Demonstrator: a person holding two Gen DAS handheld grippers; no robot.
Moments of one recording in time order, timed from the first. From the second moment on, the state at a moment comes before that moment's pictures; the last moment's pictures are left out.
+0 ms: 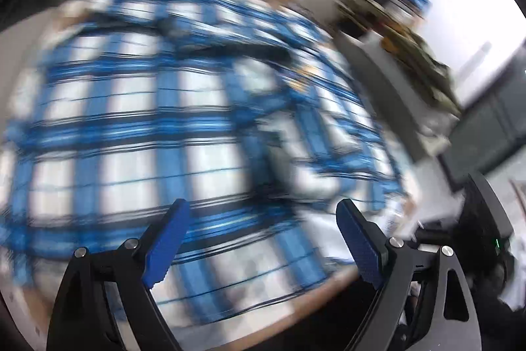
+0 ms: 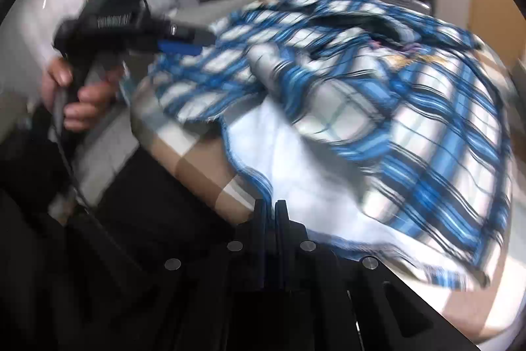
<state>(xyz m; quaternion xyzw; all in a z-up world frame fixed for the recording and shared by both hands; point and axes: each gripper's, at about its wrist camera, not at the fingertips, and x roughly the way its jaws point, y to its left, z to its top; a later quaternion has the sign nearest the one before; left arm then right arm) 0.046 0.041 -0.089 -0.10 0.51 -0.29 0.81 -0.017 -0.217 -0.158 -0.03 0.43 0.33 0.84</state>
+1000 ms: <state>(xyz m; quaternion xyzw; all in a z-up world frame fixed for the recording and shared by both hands) 0.044 0.011 -0.136 -0.12 0.64 -0.31 0.69 0.013 -0.366 -0.165 0.11 0.44 0.02 0.89</state>
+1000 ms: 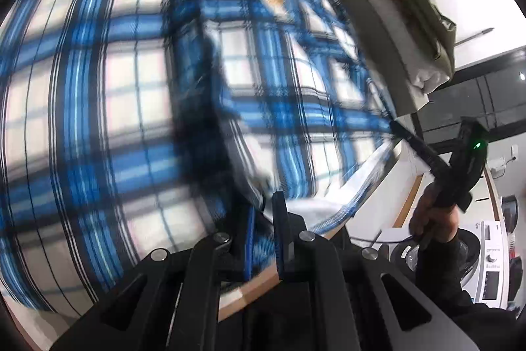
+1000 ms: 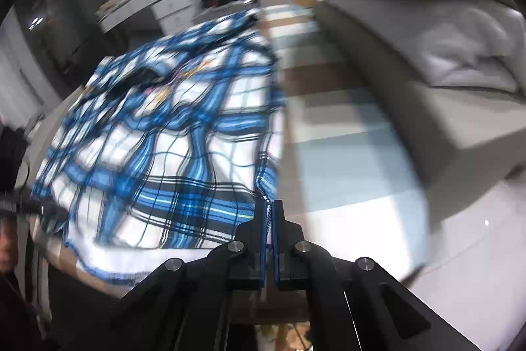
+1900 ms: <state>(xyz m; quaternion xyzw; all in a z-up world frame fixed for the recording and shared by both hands) -0.001 0.053 -0.077 0.09 0.44 -0.08 0.89 0.028 -0.365 -0.168 0.15 0.47 0.02 0.87</state>
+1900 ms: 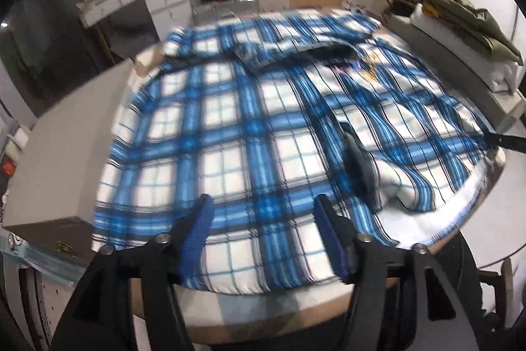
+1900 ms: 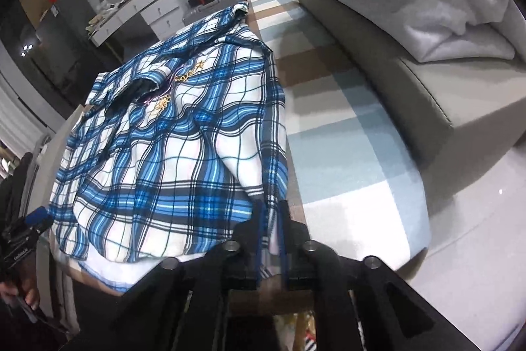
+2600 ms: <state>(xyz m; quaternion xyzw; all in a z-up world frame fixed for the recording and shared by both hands) 0.025 0.190 -0.088 0.03 0.45 0.08 0.89 0.019 -0.360 -0.155 0.11 0.44 -0.01 0.89</state>
